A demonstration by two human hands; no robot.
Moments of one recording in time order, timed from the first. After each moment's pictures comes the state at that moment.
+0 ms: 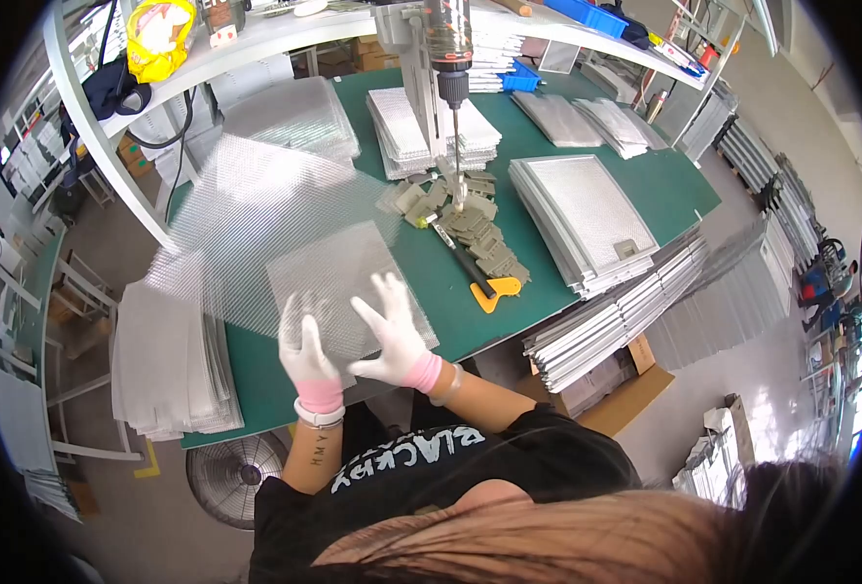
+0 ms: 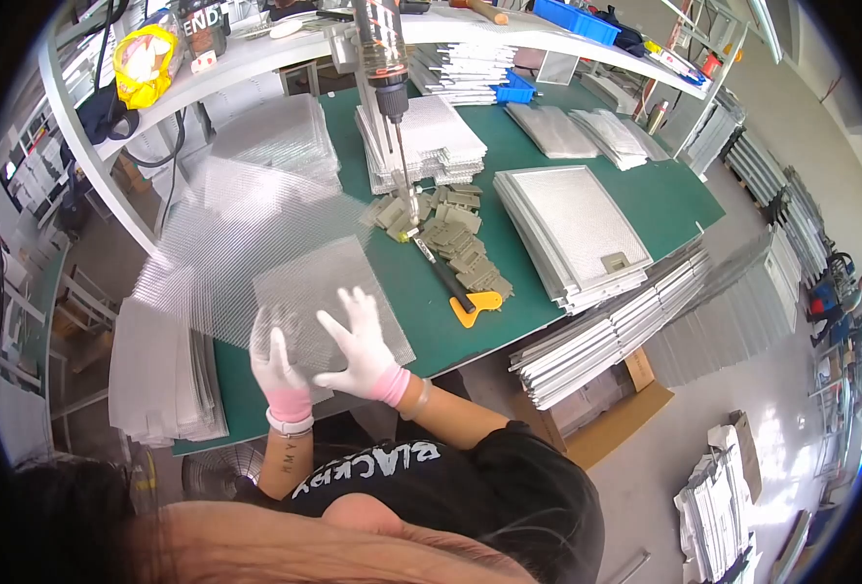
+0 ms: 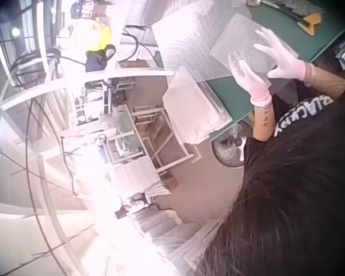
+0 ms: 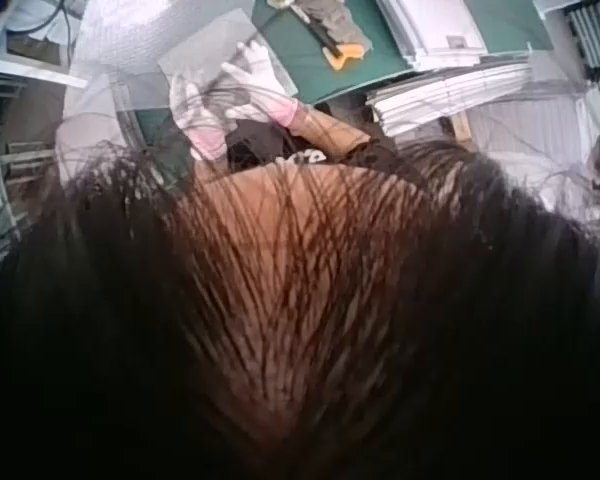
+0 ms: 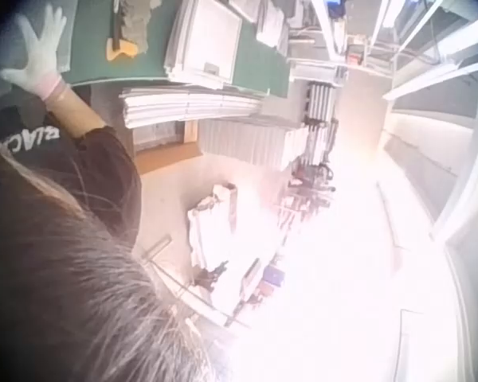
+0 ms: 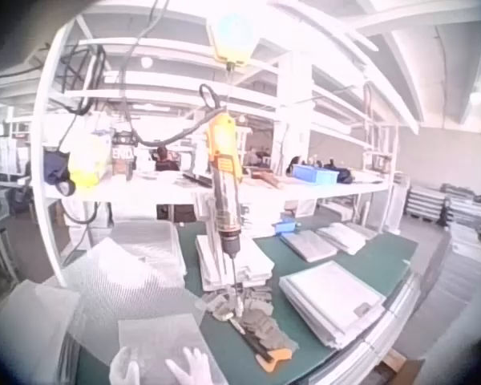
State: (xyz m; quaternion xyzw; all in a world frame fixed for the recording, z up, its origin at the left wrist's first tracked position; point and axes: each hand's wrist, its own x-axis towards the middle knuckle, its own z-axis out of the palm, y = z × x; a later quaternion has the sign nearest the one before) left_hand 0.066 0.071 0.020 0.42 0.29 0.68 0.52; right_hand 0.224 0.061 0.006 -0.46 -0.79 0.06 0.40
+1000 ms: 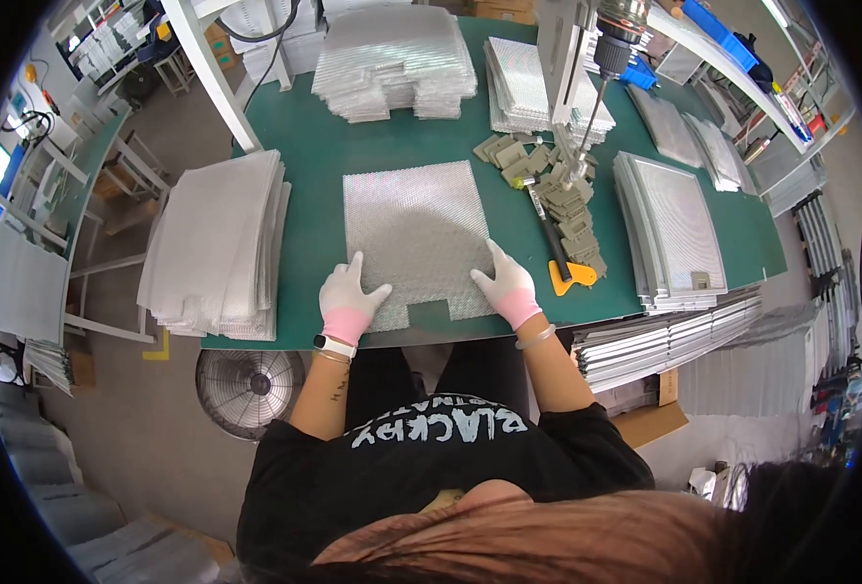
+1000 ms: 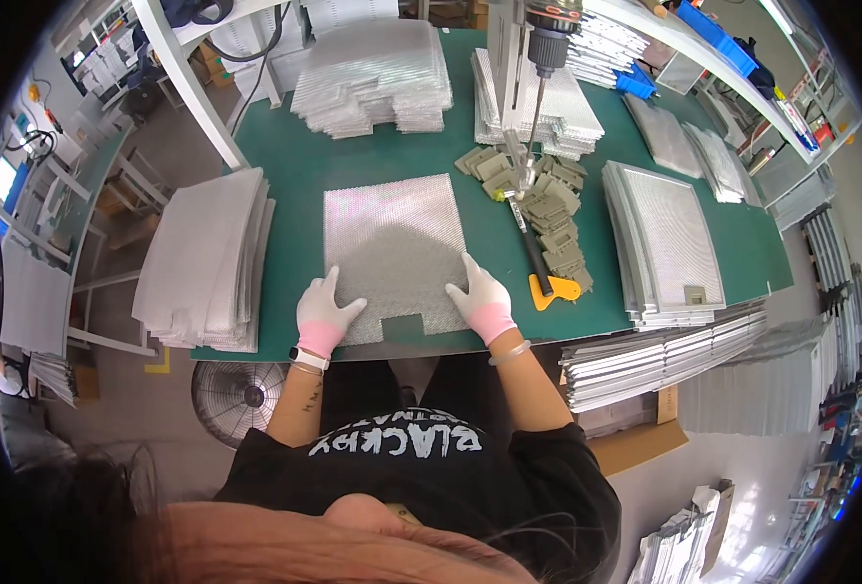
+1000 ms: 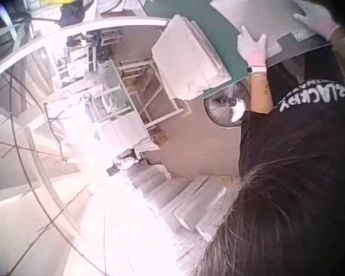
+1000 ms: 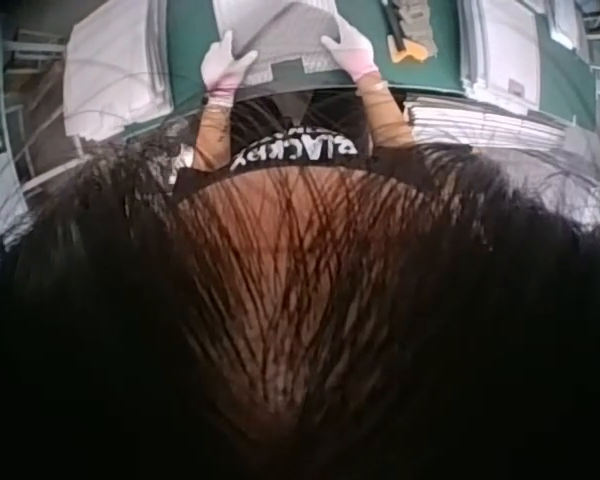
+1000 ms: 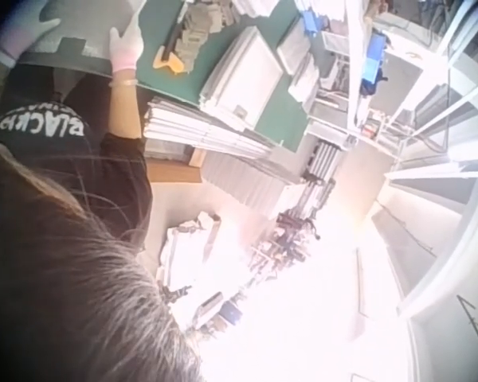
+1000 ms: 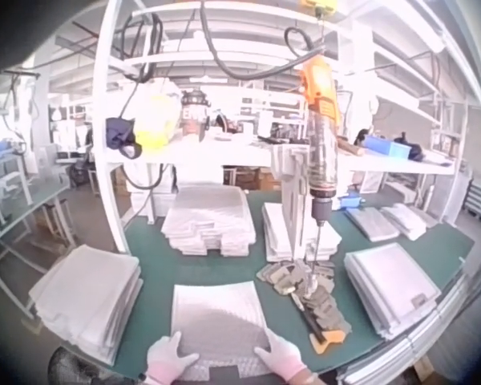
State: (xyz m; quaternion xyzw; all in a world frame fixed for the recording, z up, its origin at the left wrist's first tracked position) left_hand 0.004 0.083 -0.049 0.68 0.70 0.13 0.14; right_hand 0.300 0.104 -0.064 -0.65 -0.71 0.19 0.21
